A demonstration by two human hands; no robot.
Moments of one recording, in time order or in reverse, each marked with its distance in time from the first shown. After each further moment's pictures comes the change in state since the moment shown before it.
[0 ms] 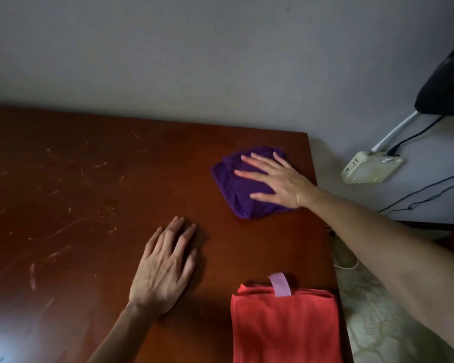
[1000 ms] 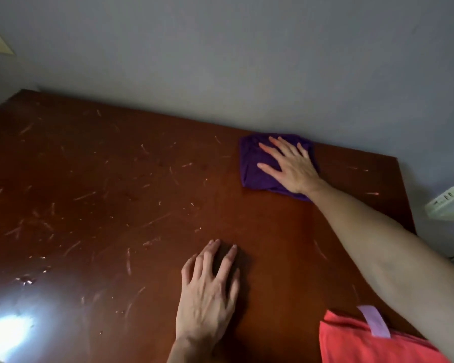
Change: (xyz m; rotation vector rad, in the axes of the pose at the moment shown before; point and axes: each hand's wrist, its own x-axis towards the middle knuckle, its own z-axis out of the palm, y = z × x) left_hand -0.055 -0.037 -0.007 -0.009 0.167 -0.250; right_hand 0.176 -0.082 0.003 0.104 0.191 0.286
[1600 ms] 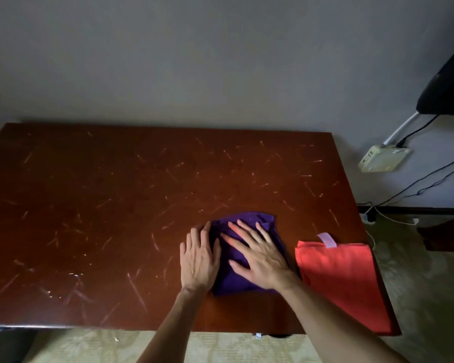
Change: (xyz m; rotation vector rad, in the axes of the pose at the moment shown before) left_hand -0.021 -0.032 -0.049 -0.095 -0.038 -0.060; right_hand -0.265 -0.184 0.016 0.031 -0.069 -0.077
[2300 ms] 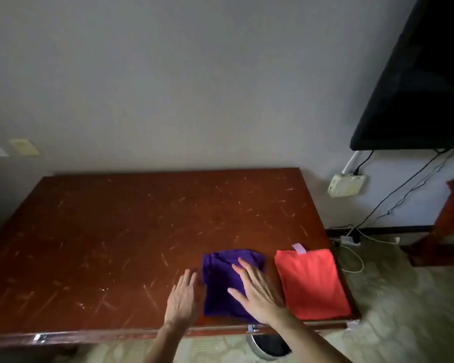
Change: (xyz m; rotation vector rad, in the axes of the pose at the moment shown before) left_hand -0.074 -0.028 -0.065 0.001 -0.223 0.090; right_hand -0.080 -0.071 -0.046 0.134 0.037 0.301
